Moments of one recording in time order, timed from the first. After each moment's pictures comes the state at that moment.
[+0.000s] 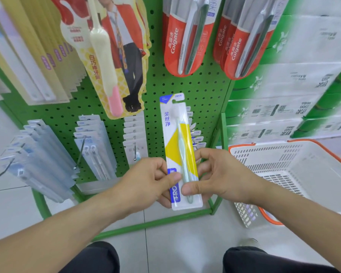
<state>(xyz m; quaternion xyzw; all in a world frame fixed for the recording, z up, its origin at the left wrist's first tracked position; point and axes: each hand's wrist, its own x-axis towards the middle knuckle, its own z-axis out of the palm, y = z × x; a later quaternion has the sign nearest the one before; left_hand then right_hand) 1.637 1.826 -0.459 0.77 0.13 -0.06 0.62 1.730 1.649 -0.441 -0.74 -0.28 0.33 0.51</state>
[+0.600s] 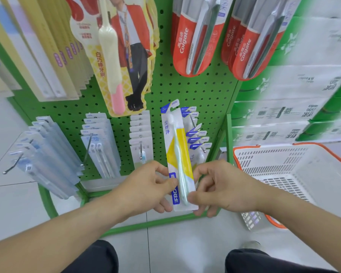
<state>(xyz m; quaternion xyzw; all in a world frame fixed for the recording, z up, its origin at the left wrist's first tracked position) 1.627 1.827 -0.459 0.79 0.20 -0.09 0.58 1.721 1.651 -0.448 -0.78 -0.30 0.37 0.40</state>
